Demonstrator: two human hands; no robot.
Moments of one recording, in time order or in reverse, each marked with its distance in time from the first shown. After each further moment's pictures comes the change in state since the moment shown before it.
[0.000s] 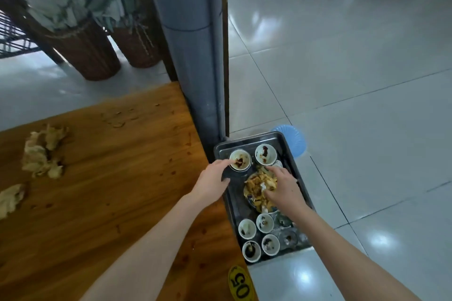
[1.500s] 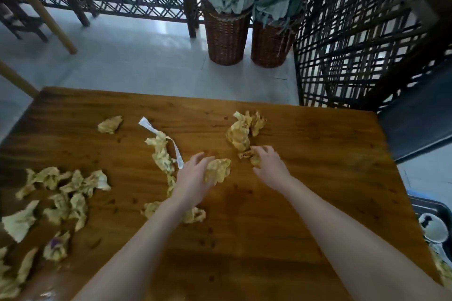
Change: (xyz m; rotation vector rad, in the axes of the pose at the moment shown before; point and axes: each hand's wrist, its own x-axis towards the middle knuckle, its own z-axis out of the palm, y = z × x) left_hand -0.215 -0.420 -0.296 0.062 0.343 -0.433; right_hand 0.050 -0.480 0.325 -0.395 -0.323 -0.395
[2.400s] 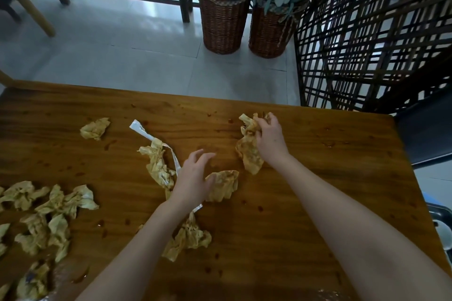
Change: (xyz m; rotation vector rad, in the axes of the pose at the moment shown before) left_hand 0.053 -0.028 0.003 -0.176 0.025 0.046; right_hand 0.093 -0.032 -0.014 0.162 0.284 0.008
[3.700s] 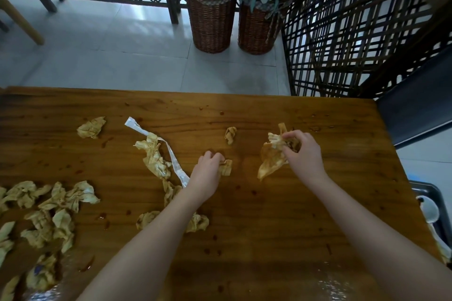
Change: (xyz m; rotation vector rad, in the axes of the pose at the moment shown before) left_hand -0.001 0.026 0.029 0.183 -0.156 0.074; right_hand -0.099 0.047 -0.065 0.232 0.159 0.089
